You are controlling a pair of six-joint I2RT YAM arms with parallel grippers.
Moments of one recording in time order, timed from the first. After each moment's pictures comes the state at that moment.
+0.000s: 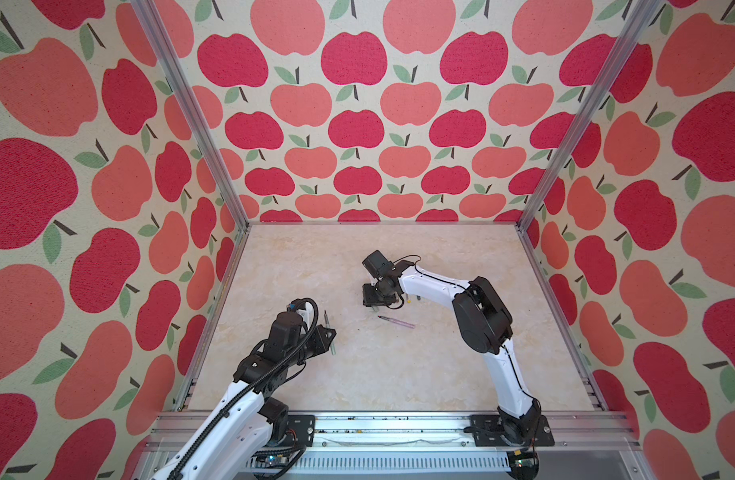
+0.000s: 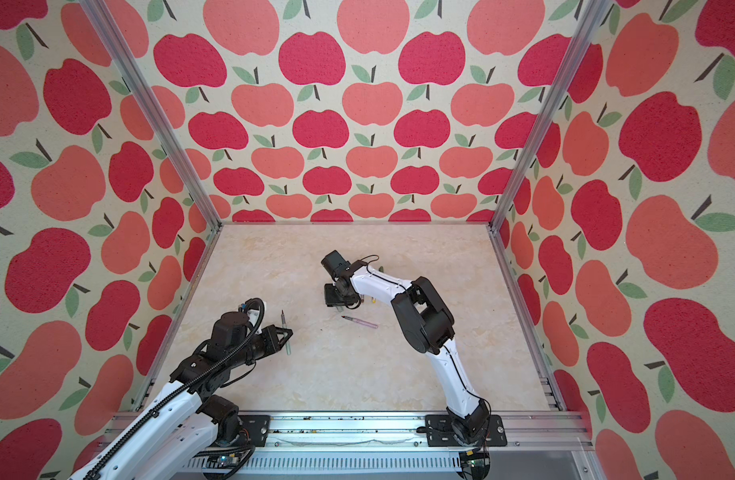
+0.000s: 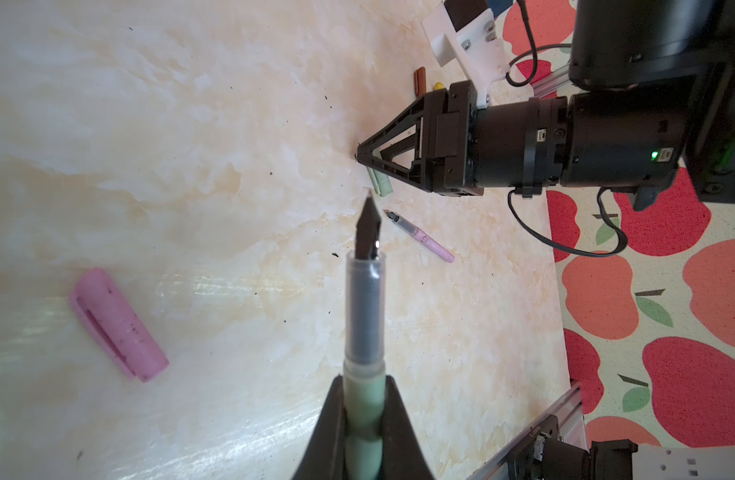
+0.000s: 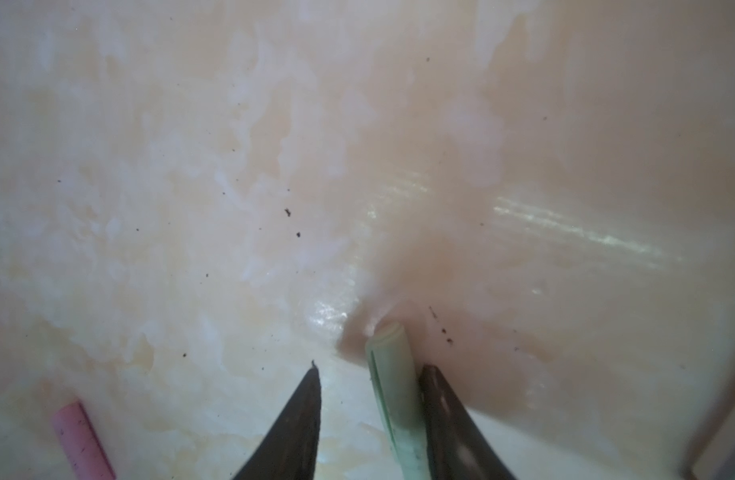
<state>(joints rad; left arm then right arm) -0.41 0.65 0.42 -0.43 0.27 -0.73 0.84 2.24 1.73 -0.67 -0.12 0.54</state>
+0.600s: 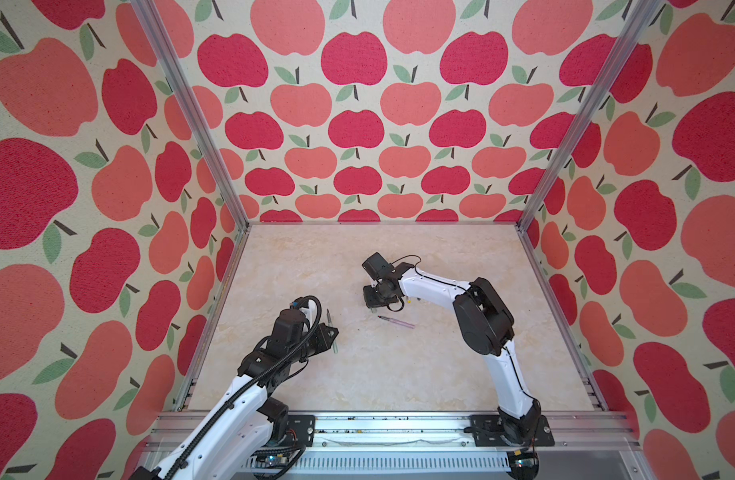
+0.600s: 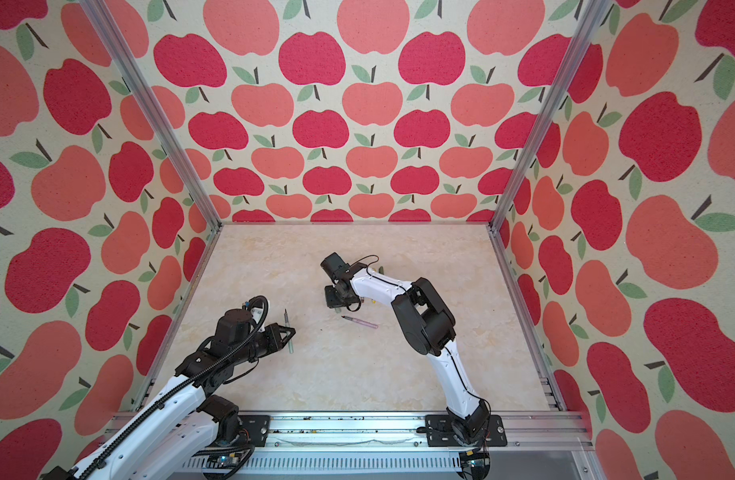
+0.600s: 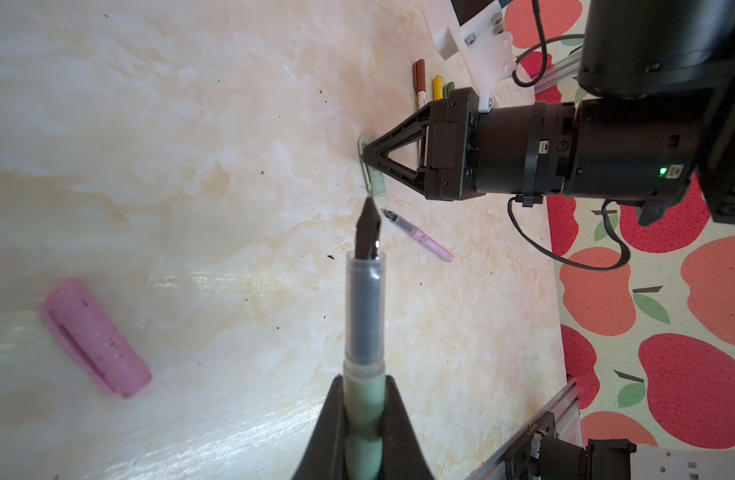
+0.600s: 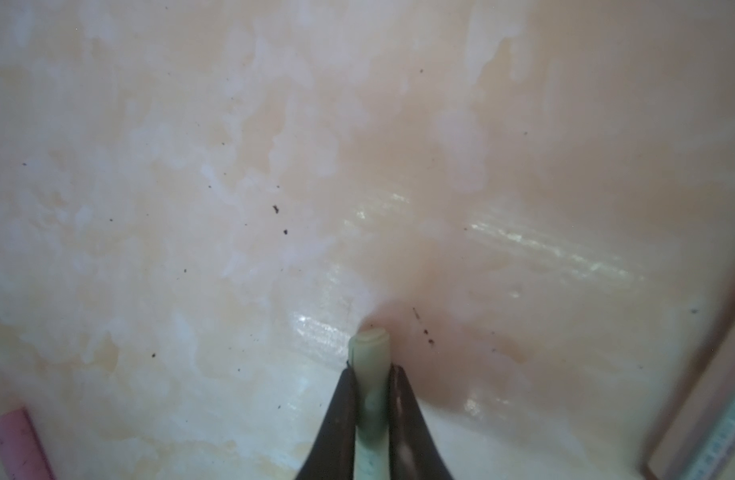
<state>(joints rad) -0.41 0.72 0.42 -0.38 0.29 -0.74 0.85 2.21 1.68 -0.63 -0.06 0.49</state>
